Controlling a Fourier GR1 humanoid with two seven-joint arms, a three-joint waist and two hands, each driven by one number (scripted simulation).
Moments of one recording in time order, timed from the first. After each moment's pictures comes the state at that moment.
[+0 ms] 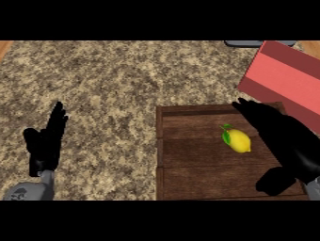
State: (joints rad) left arm -0.08 0.25 -0.08 -1.32 0.13 0.29 0.01; right arm -0.28 -0.64 0.43 -1.95 0.45 0.39 0.65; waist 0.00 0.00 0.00
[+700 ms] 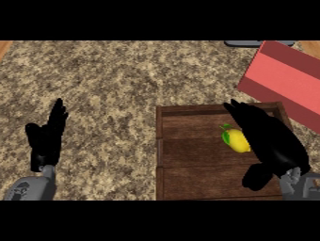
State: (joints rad) left arm -0.12 0.22 -0.01 -1.28 0.09 0.26 0.01; right arm -0.26 -0.44 0.40 -1.89 0.66 0.50 0.69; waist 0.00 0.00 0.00
